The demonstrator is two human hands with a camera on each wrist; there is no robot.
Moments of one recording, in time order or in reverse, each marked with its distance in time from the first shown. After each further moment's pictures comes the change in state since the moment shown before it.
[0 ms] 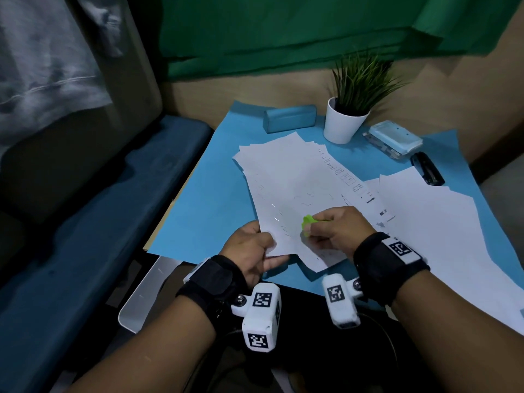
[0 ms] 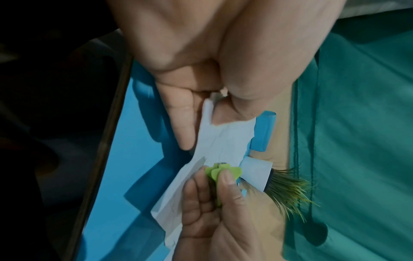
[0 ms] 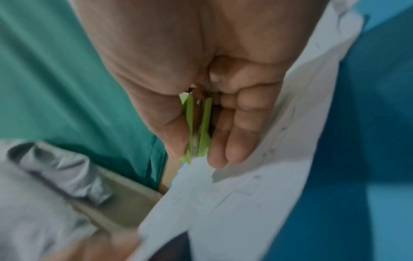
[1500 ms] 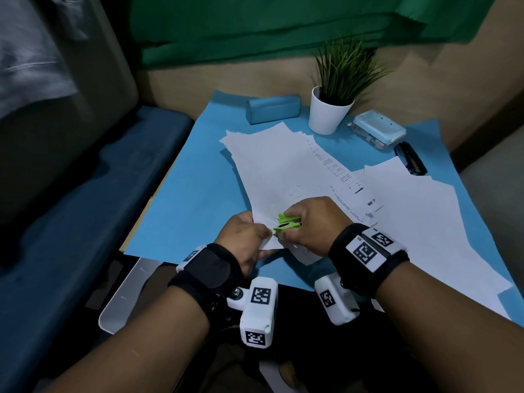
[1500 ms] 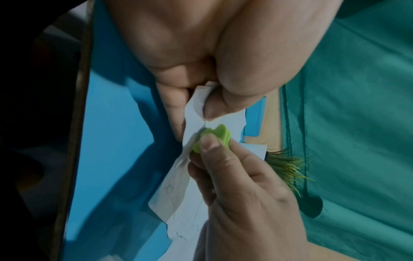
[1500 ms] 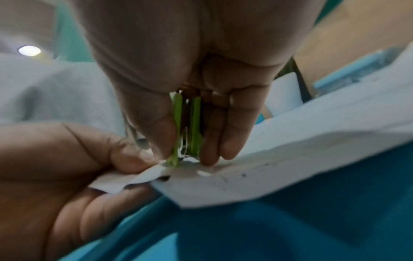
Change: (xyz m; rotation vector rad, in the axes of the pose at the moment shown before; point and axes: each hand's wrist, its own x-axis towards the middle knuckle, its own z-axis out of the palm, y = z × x) left_hand 0.010 0.004 0.017 0.106 -0.066 0.040; right_hand -0.005 -0.013 0.007 -0.953 -0.046 -0.391
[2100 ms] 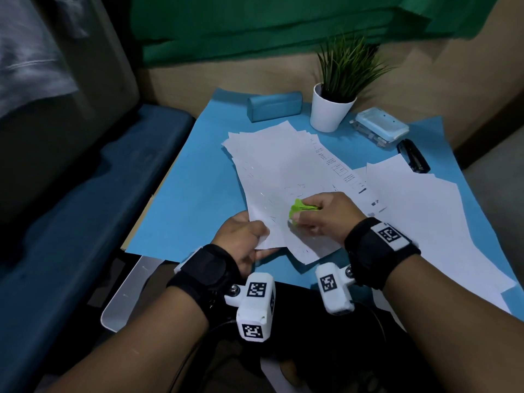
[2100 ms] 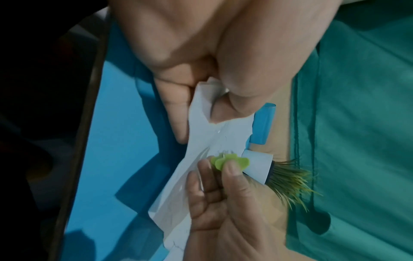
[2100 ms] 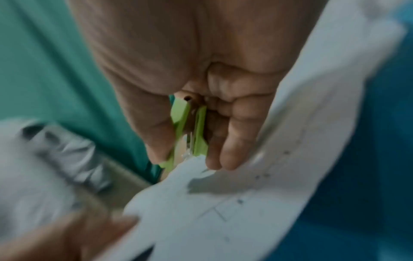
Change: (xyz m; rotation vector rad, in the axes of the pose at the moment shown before) left_hand -0.003 0.001 -0.005 -0.063 0.079 -0.052; right_hand 0.004 0.023 0.002 0.933 0.074 0.330
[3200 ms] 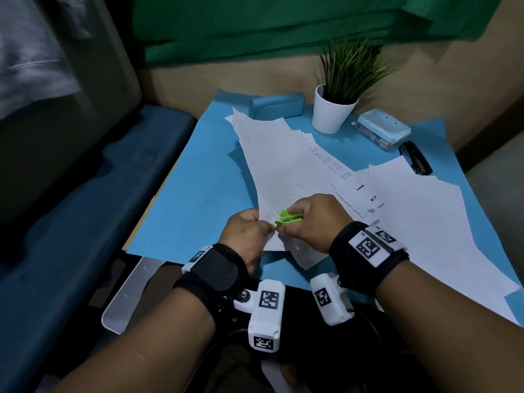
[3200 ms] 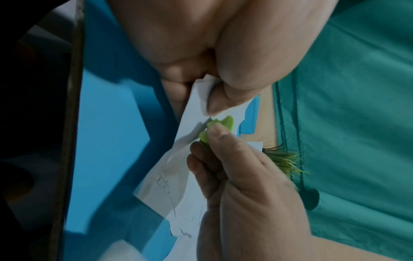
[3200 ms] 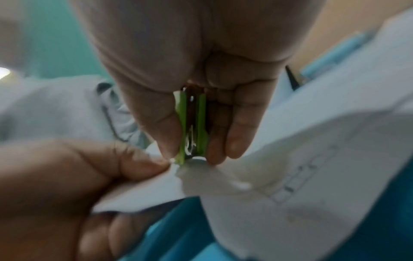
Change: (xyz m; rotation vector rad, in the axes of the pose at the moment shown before) left_hand -0.005 0.002 0.010 0.085 0.018 0.149; right_hand -0.003 -0.011 0.020 -0.813 -0.007 -0.269
